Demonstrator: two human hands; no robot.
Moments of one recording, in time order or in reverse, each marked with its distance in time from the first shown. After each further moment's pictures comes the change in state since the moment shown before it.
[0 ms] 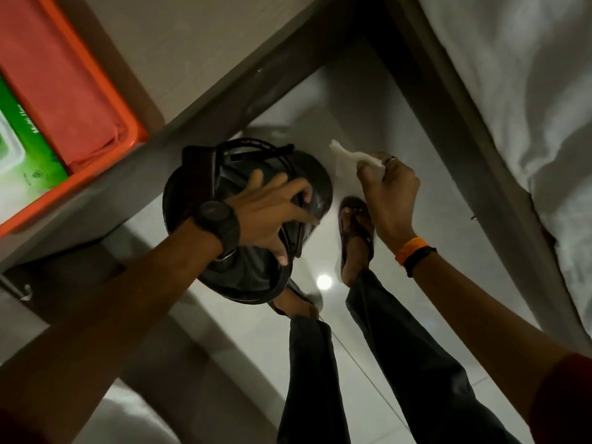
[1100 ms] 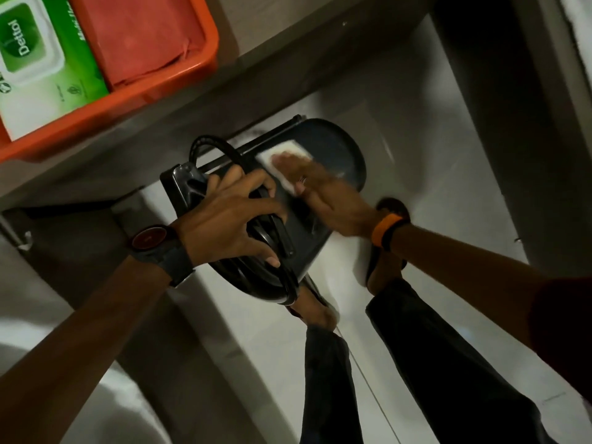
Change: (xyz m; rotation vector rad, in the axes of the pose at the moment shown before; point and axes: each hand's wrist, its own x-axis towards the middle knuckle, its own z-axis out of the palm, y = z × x) left_hand -0.096 -0.050 0.120 -0.327 0.505 -0.209; right_hand -0.033 0.038 0.134 -0.350 -0.948 -0.688
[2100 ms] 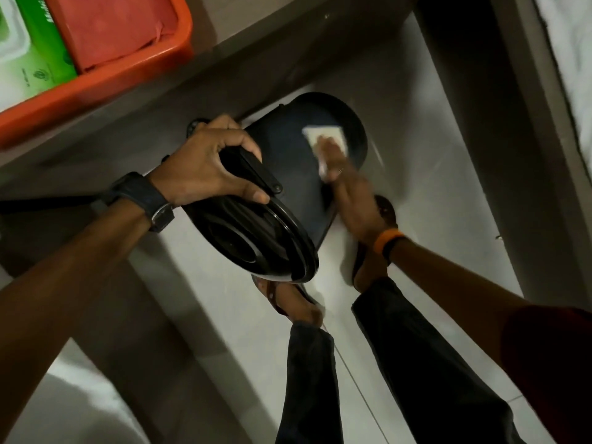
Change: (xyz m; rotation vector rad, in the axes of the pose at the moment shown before) left_hand 0.046 -0.009 -0.028 -0.476 0.121 -0.181; right_hand -0.039 0.011 -0.014 0.223 0.351 0.263
